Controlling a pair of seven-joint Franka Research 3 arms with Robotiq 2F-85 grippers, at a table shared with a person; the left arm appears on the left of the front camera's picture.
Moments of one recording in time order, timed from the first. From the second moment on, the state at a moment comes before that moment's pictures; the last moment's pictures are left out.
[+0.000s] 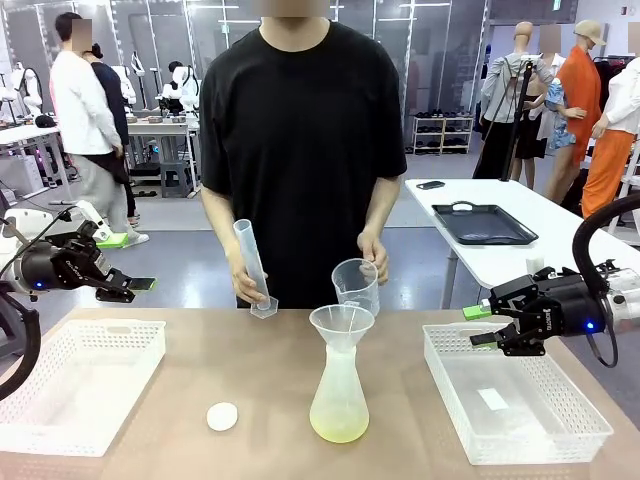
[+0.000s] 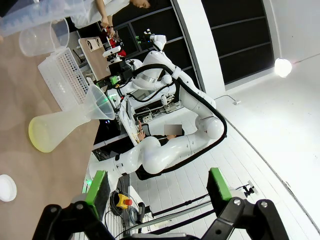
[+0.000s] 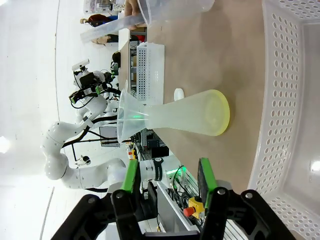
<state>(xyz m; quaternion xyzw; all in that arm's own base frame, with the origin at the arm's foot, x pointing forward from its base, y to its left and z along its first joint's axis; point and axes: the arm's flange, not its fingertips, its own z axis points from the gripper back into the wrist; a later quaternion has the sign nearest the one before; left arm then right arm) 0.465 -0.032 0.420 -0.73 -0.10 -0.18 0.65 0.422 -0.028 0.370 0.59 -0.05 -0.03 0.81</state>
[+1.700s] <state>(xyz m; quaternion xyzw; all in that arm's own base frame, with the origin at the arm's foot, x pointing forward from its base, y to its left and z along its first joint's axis) 0.465 -0.033 0.420 -0.73 -0.10 -0.18 0.65 0.388 0.130 0.493 0.29 -0.19 0.18 0.92</state>
